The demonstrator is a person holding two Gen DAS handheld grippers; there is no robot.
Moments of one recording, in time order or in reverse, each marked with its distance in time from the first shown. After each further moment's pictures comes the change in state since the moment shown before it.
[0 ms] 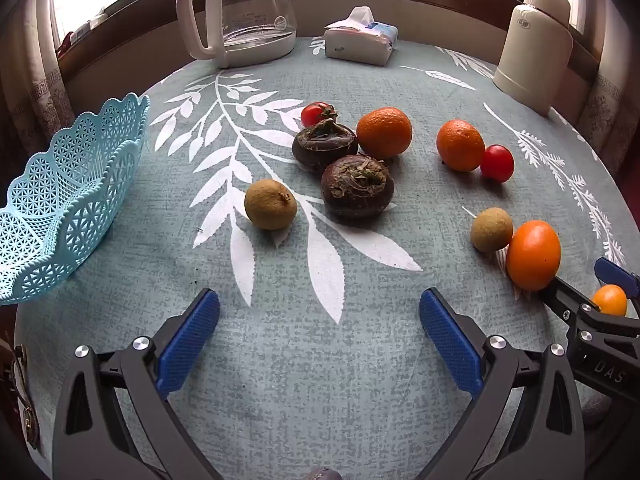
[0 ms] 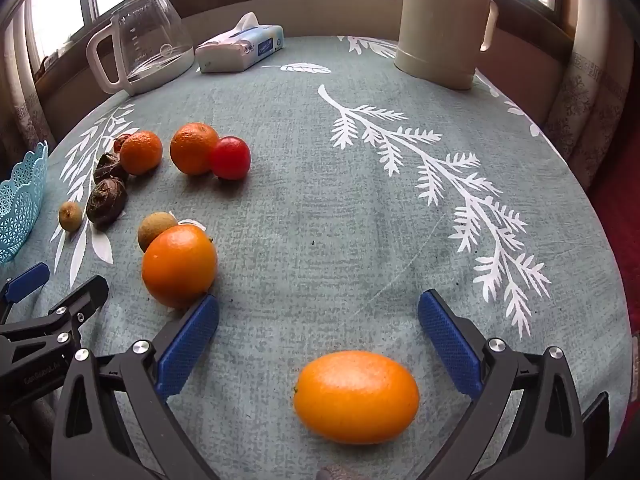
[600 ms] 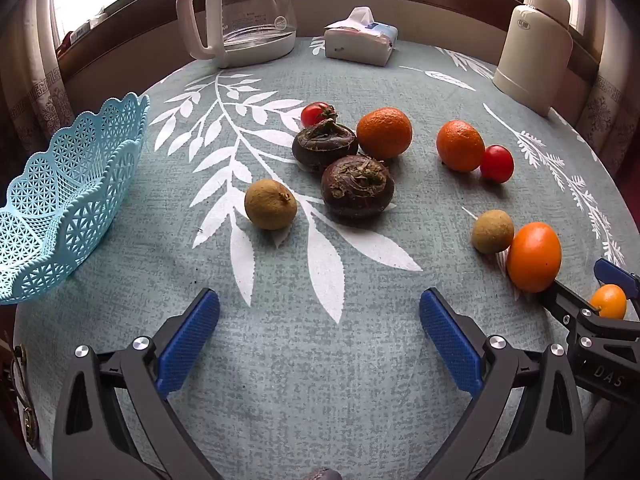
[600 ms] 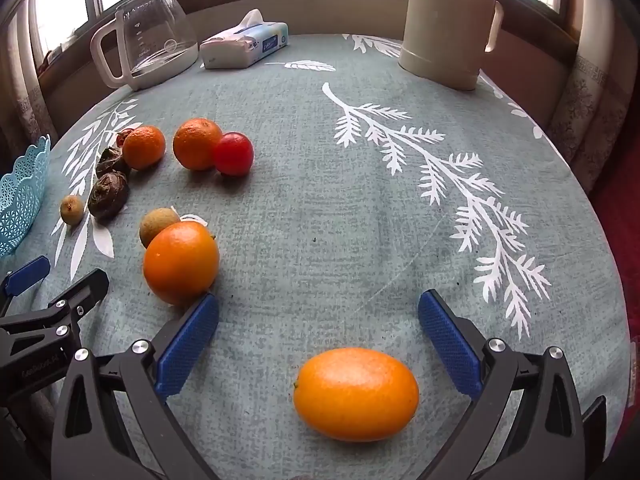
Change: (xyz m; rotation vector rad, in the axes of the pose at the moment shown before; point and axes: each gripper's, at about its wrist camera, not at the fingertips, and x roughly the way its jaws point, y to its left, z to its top) left arm 0.000 0.000 0.000 -0.001 0.000 -0.001; right arm 0.002 0.003 -0.008 -0.008 0.001 0.005
